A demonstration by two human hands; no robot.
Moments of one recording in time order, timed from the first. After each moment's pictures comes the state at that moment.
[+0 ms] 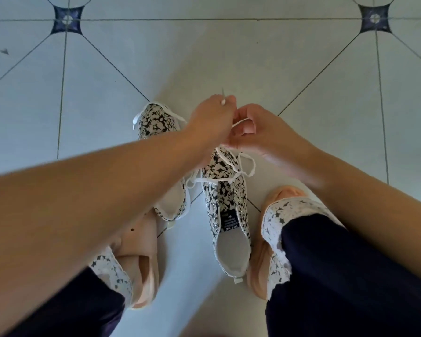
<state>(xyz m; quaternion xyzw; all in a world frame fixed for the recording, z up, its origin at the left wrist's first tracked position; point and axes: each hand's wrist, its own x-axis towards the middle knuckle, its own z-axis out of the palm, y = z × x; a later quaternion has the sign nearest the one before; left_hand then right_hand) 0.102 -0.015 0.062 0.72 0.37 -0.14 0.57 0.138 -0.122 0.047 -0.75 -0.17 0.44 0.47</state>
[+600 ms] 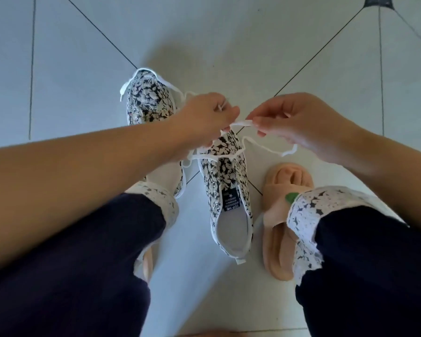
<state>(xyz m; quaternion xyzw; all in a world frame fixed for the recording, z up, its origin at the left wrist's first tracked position) 0.055 0.003 0.032 0.75 0.24 -0.23 0.58 0.130 -0.152 0.048 -0.81 -0.18 0.42 0.37</state>
